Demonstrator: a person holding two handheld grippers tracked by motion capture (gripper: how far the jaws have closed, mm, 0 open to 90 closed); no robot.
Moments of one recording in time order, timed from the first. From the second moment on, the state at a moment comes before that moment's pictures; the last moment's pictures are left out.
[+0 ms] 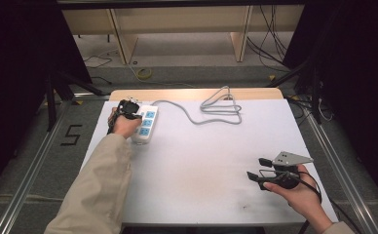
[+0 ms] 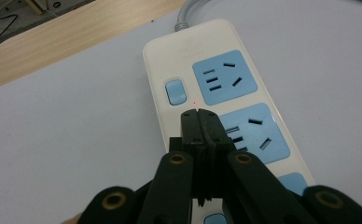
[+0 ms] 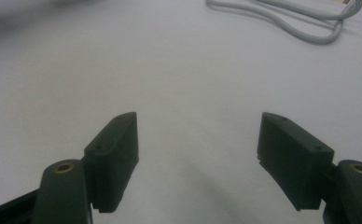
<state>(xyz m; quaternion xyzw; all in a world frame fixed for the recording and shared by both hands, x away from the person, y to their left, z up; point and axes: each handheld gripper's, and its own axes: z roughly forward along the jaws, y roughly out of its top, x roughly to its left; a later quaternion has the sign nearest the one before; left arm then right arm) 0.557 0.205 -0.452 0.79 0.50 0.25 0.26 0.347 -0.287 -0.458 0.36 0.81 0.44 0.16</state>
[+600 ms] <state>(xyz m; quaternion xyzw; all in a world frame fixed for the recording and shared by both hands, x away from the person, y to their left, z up) 0.559 0.207 -0.454 0.79 0.51 0.24 0.26 0.346 -0.287 -0.458 0.35 0.81 0.44 0.16</state>
